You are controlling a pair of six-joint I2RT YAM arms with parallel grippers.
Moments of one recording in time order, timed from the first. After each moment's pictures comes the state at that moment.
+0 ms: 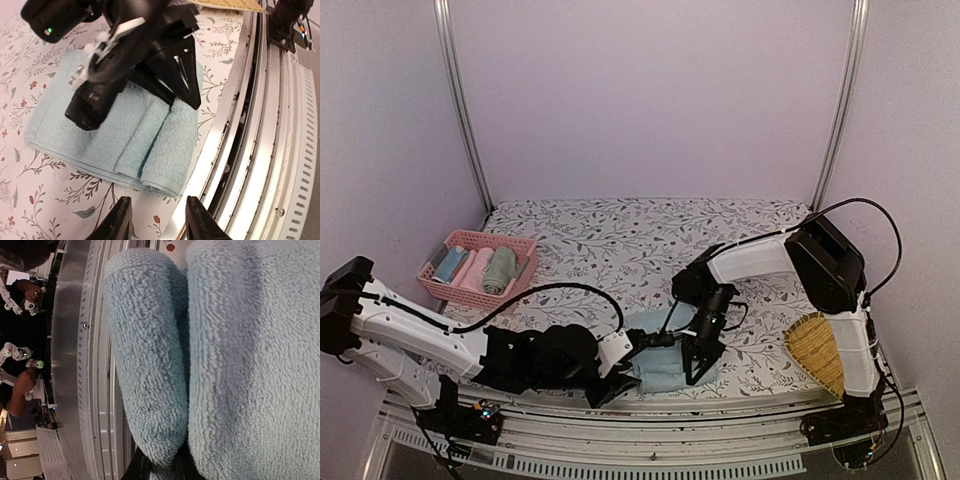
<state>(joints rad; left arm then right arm) -1.35 1.41 0.60 0.12 -0.19 -0.19 0.83 2.22 1.48 -1.18 -0.76 -0.91</state>
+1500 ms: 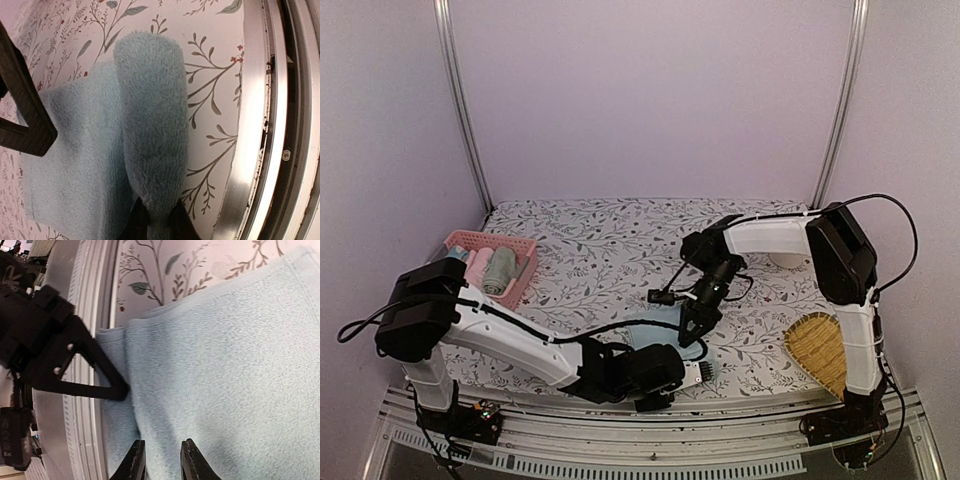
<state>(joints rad) -1.43 1.91 1.05 -0.09 -0.36 0.17 0.72 2.18 1.62 -1.21 -0.79 -0.83</state>
